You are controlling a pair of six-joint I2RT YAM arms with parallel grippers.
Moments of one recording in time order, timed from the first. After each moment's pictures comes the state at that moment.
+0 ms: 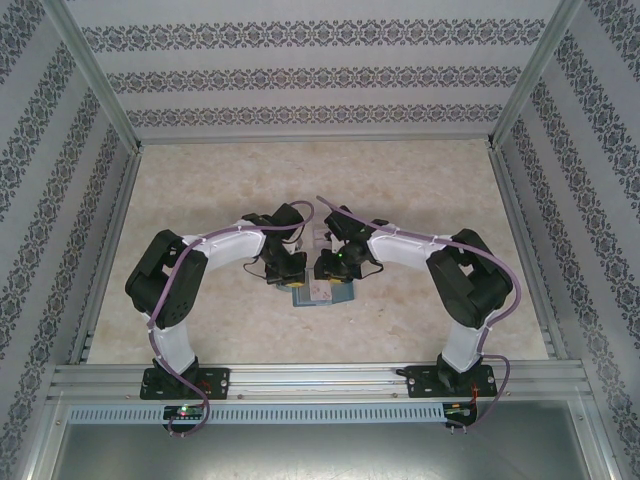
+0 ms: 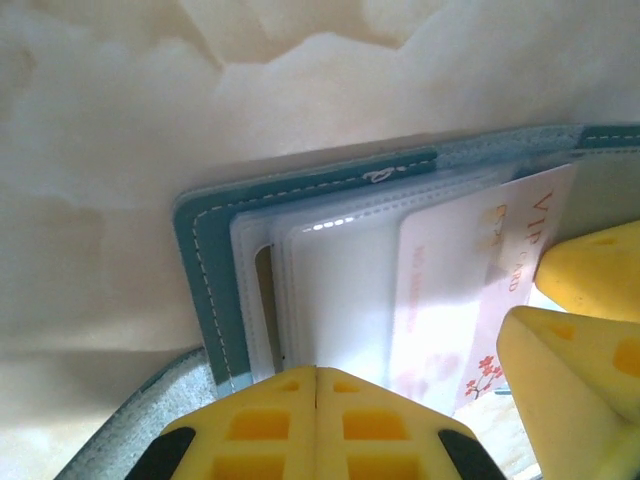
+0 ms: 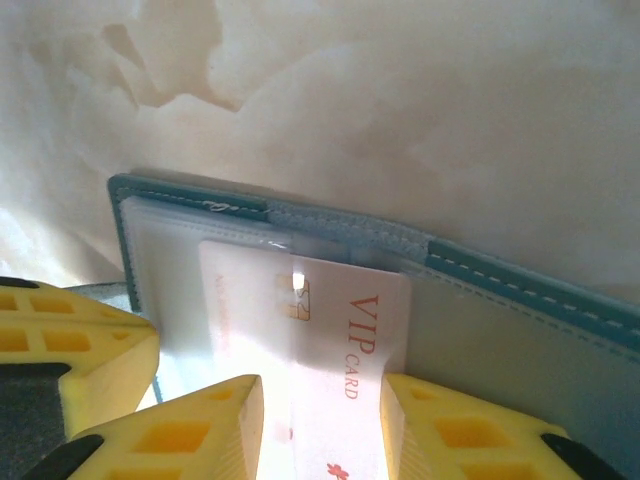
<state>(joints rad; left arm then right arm) -0.58 1.82 1.15 -0.72 0.39 -0.66 0.66 1.80 1.08 -0.52 -0.39 0.69</state>
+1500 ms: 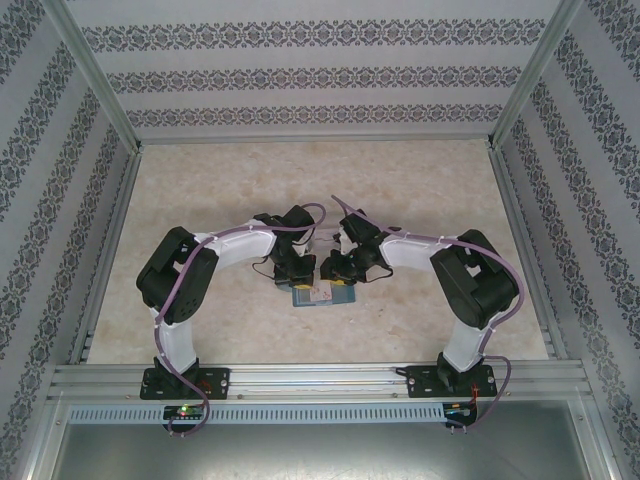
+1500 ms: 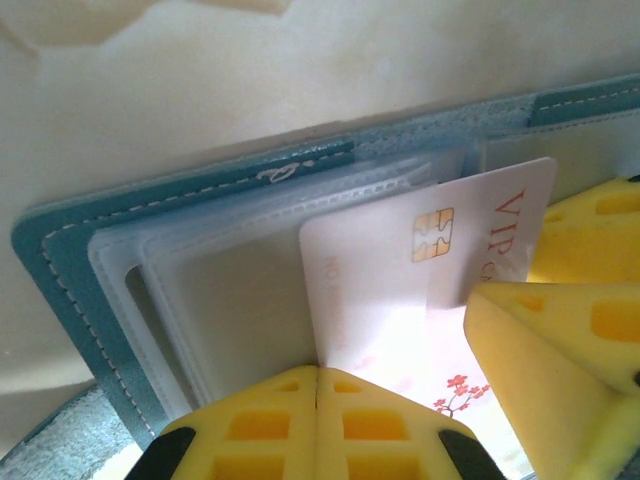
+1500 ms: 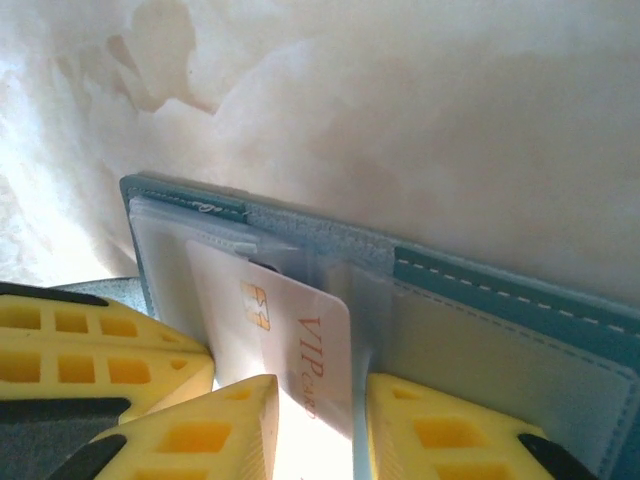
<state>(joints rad) -0.62 1.89 1.20 -0.73 0.40 -0.64 0.58 1.78 0.94 -0.33 -0.55 0.71</state>
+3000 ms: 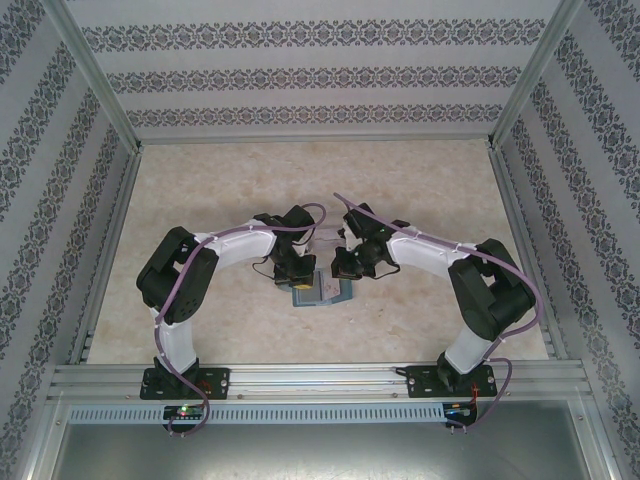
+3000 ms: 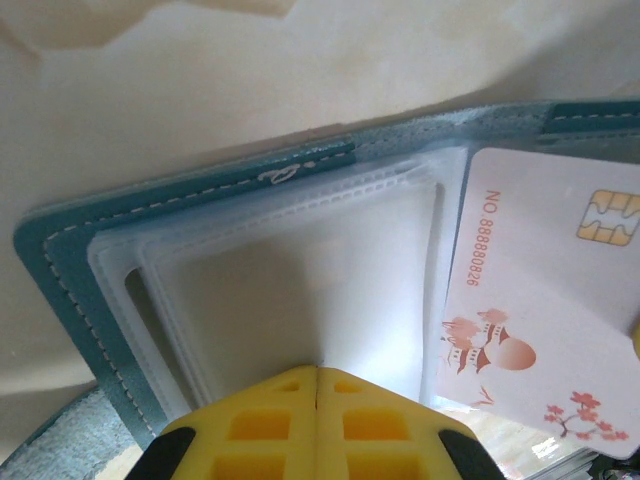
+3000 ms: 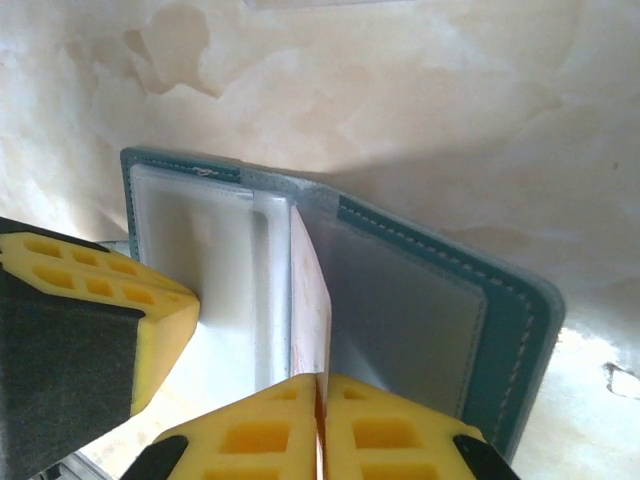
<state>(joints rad) -0.62 1.89 1.20 -0.73 0.40 -0.63 0.59 1.68 0.99 -0.53 -0.41 0.59</state>
